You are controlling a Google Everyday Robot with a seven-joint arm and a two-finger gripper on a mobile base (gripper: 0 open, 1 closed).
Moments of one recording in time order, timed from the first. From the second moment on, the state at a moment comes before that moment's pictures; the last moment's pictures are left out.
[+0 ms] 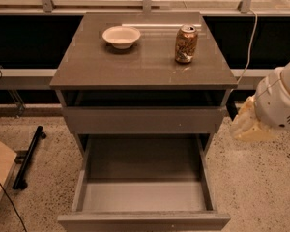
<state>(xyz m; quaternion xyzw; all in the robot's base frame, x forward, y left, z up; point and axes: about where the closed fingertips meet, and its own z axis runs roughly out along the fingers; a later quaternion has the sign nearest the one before) 0.405 -0.204 0.891 -0.64 0.75 0.02 0.16</state>
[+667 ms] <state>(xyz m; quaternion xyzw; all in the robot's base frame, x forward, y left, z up) 0.401 -0.212 0.818 -0.61 0.77 0.06 0.19</state>
